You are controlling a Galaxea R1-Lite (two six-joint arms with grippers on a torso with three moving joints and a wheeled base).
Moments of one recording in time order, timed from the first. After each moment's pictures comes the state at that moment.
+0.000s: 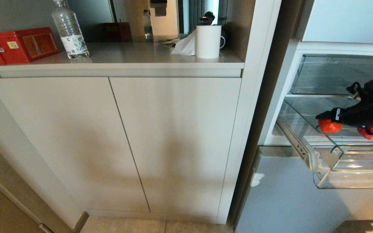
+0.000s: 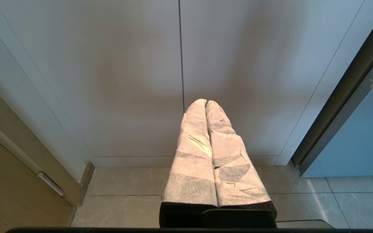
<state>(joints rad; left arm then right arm) 0.01 0.00 -0.04 0.10 0.00 0.02 -0.34 2.30 -1.92 0.20 0.27 0.03</state>
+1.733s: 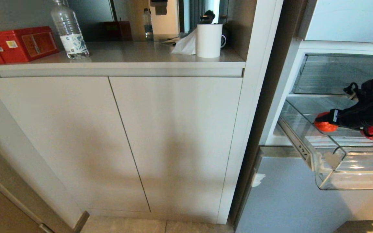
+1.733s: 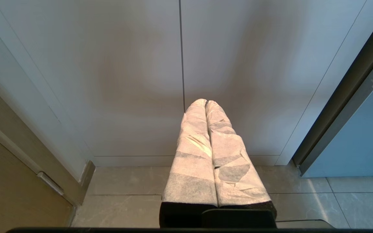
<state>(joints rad) 0.01 0.00 -0.04 0.10 0.00 0.02 -0.33 2.21 -1.80 0.20 0.27 0.05</state>
